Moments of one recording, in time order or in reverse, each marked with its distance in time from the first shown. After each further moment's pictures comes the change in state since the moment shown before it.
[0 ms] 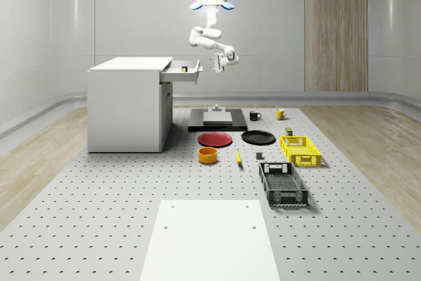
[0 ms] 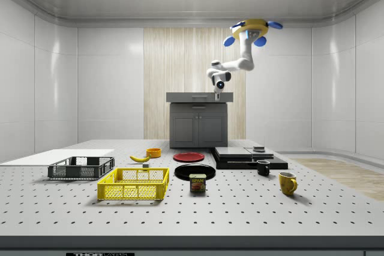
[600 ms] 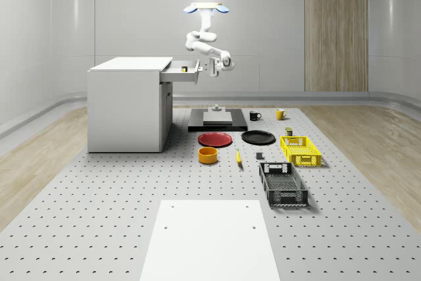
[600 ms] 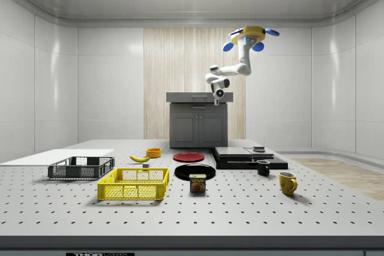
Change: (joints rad) arm -0.078 0.012 -0.033 0.061 0.041 -0.050 0.037
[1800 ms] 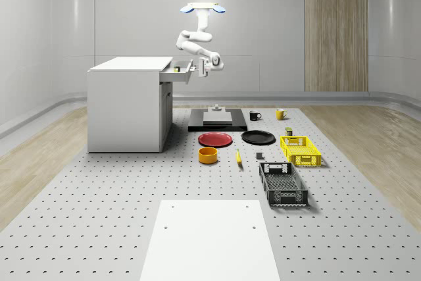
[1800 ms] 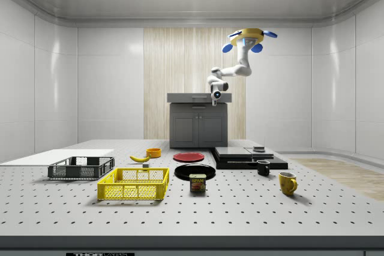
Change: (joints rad) arm 0.254 -0.026 -0.041 -0.146 -0.317 -0.030 -0.234
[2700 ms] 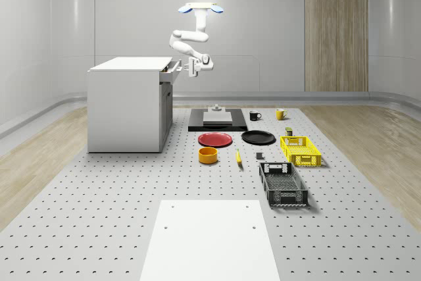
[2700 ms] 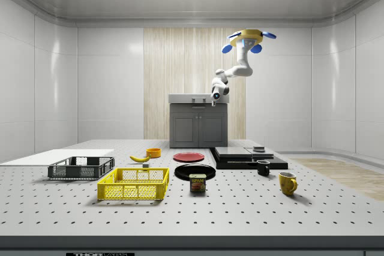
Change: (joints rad) arm 0.287 -0.023 -0.070 -0.139 -0.435 0.008 -0.283
